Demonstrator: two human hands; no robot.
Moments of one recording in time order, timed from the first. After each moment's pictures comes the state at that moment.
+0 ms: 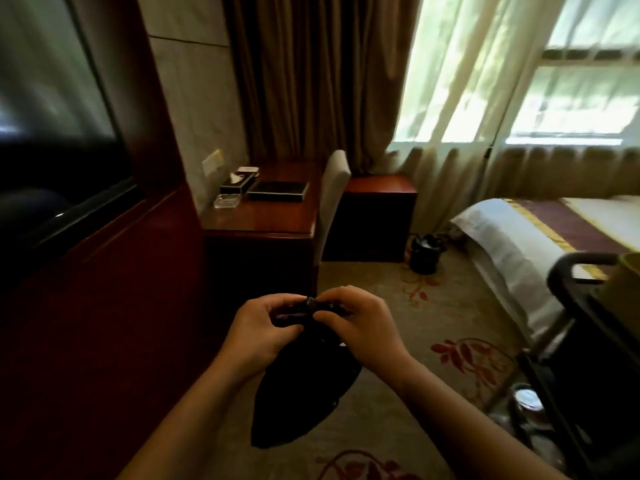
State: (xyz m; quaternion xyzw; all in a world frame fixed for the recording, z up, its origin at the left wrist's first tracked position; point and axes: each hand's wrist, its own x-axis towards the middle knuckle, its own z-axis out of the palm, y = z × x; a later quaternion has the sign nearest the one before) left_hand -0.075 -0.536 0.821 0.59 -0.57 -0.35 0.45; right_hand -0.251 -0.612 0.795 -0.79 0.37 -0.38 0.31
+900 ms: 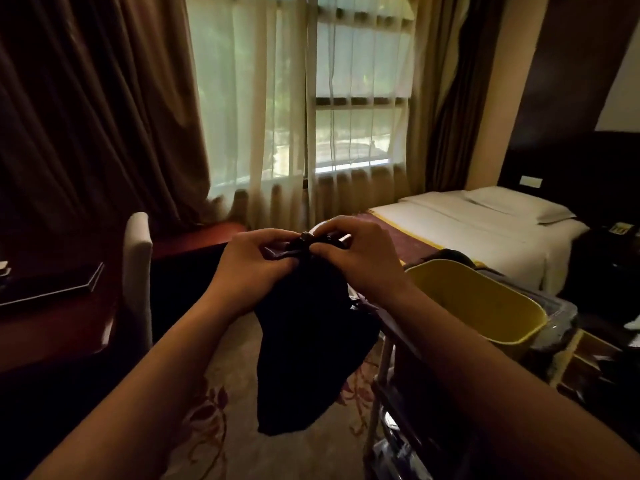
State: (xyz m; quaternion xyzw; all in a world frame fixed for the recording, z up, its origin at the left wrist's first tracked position) left_hand -0.363 -0.828 0.931 0.37 -0.75 -0.30 0.45; right_hand -0.552 -0.809 0.923 -0.67 0.53 -0.51 0.06
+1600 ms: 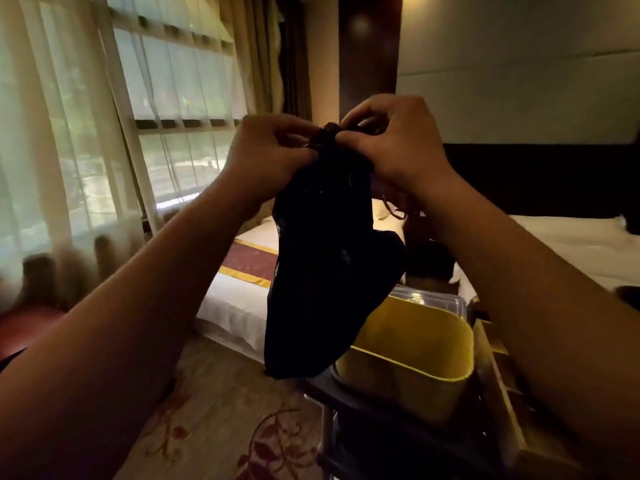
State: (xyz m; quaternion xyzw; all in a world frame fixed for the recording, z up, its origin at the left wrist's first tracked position) left_hand -0.559 -1.017 1.075 0.07 -0.83 -0.34 0.43; right_hand -0.691 -0.889 1.082 -0.50 0.67 -0.50 -0.23
